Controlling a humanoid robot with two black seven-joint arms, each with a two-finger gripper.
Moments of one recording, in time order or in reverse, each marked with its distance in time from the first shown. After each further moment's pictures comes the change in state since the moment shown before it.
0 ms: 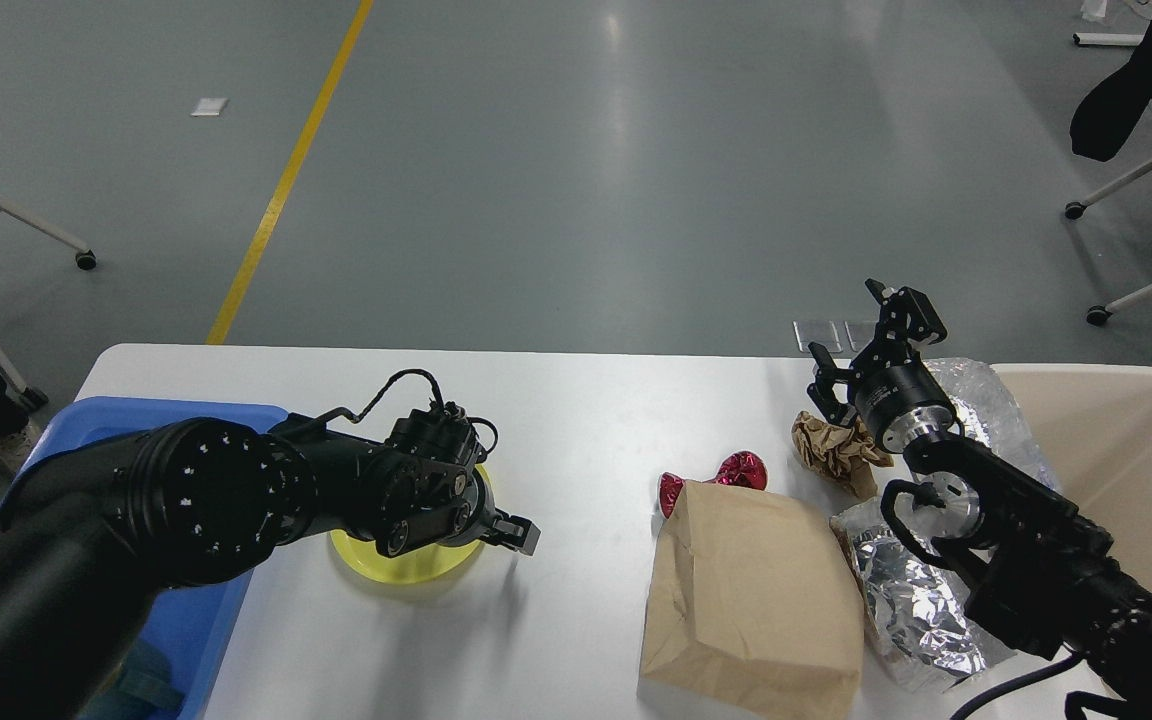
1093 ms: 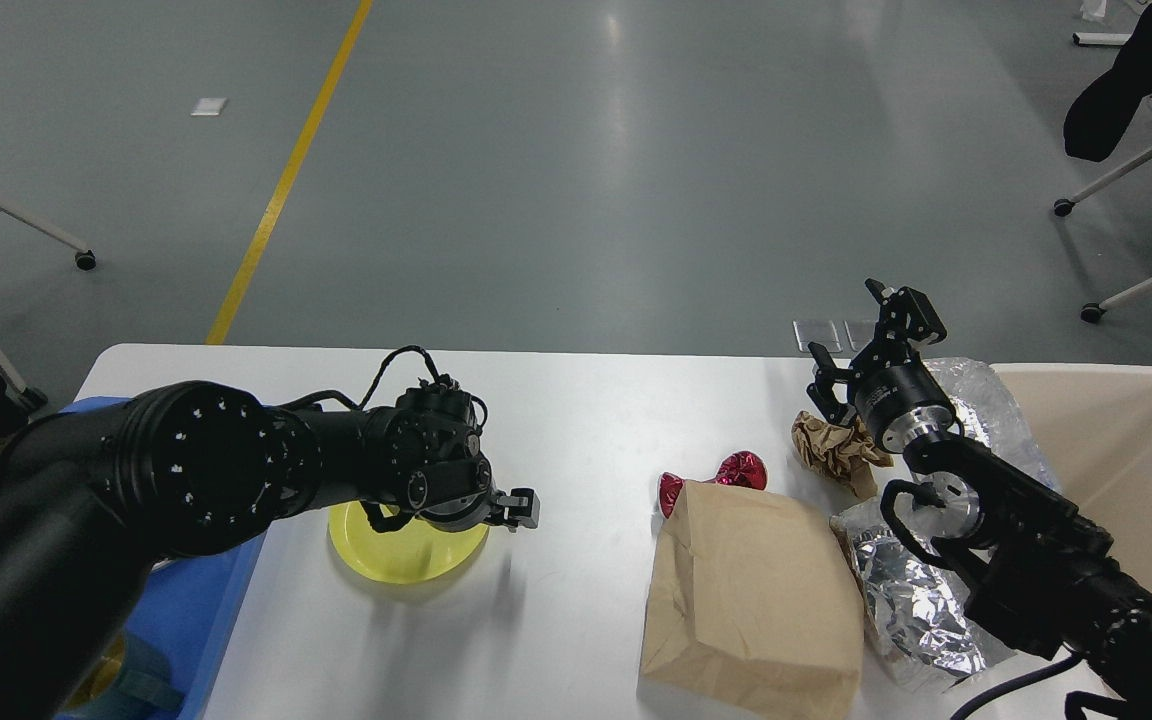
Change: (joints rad) left arm -0.070 0.003 -0.016 -0.054 -0.365 0.012 0.194; right arm 0.000 0.000 0.000 0.000 0.000 0.000 0.000
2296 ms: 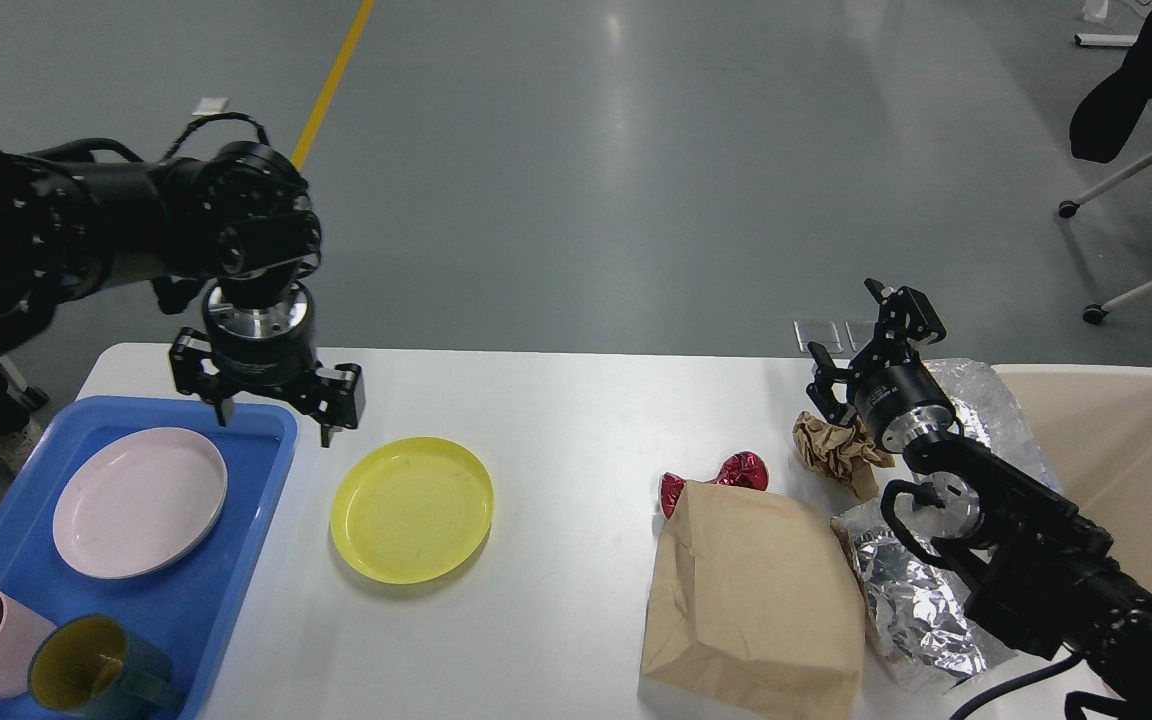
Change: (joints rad) left arm -0.465 0.250 0.227 -0.175 -0.069 -0.591 0.002; right arm 0.000 0.000 0.000 0.001 0.000 0.000 0.000
